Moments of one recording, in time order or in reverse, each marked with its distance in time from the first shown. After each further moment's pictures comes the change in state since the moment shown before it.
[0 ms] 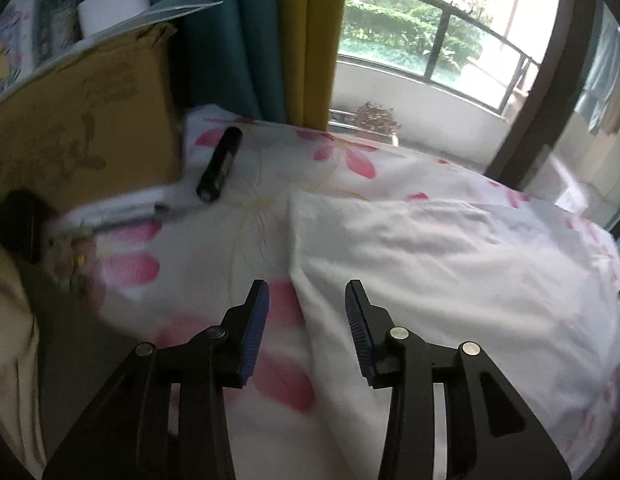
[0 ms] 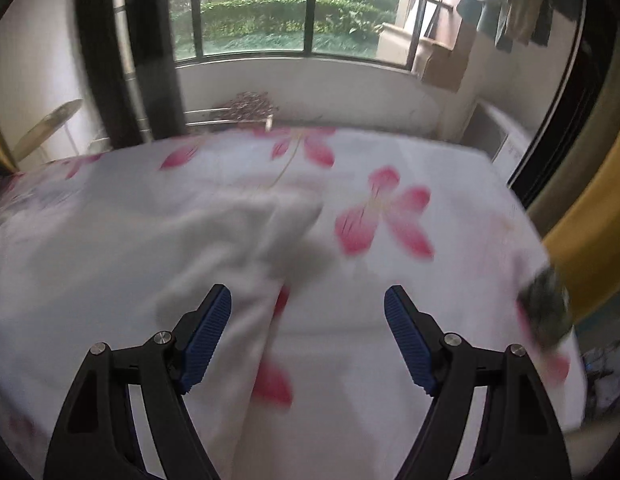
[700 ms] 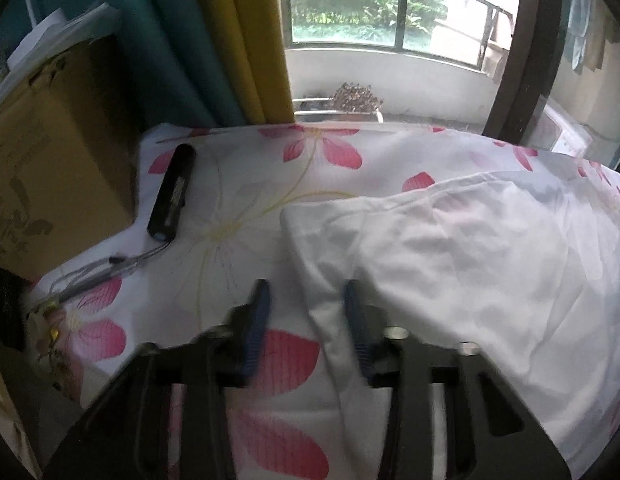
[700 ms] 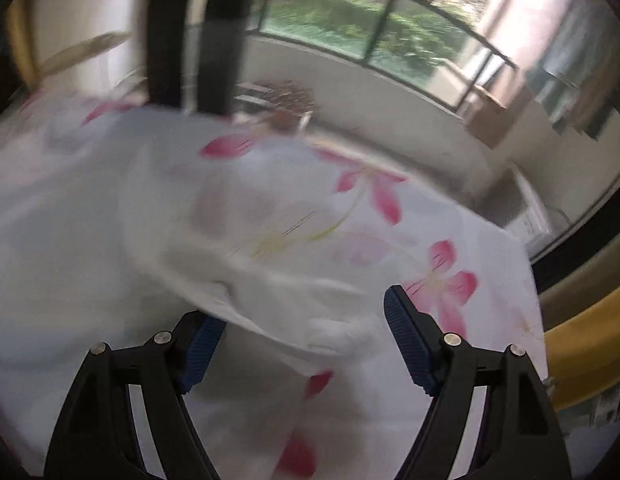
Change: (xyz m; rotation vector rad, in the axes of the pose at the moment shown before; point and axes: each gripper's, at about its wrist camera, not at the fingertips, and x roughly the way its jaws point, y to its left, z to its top) left arm 0.048 -0.018 0.021 0.214 0.023 0.030; right arm 0.033 0.036 0.038 -0.297 -0.011 -0.063
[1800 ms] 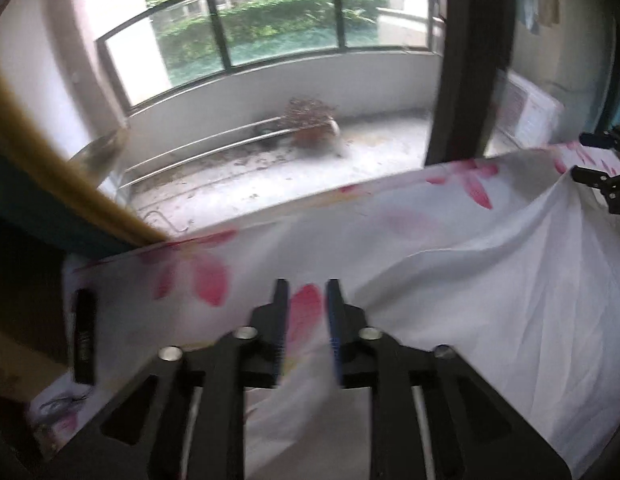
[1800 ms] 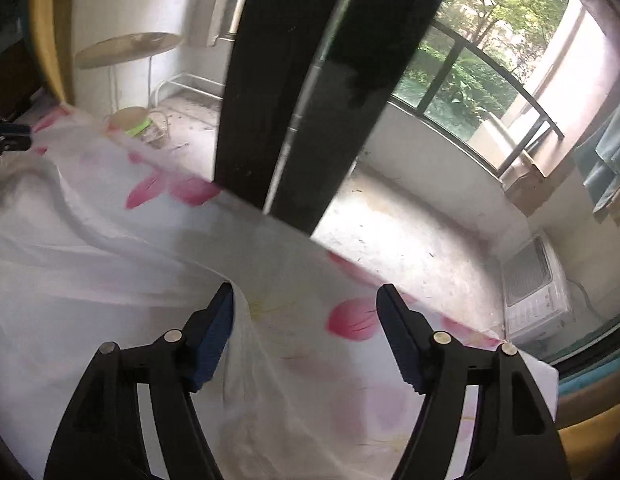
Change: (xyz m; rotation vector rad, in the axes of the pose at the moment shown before) left arm 0.016 -0.094 0.077 0.188 -0.033 -0.037; right arm 0.026 0.114 0.111 -0.184 -0.084 0.091
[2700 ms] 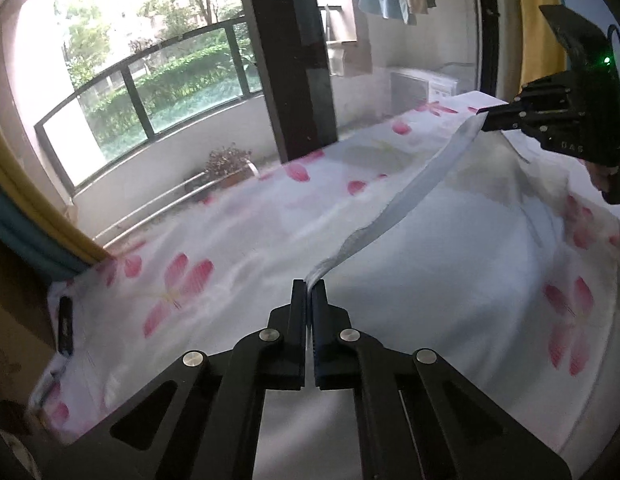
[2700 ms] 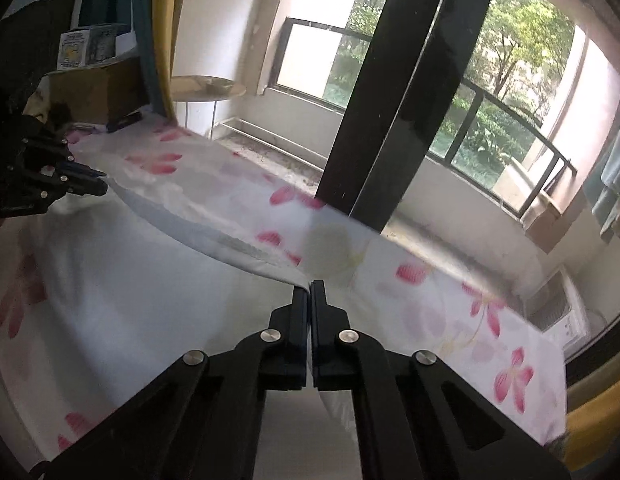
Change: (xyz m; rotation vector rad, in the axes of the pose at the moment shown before) left arm -0.100 -0.089 -0.085 0.287 -0.163 -0.180; right arm -0.121 0.068 -0.064 -0.071 -0.204 0.115
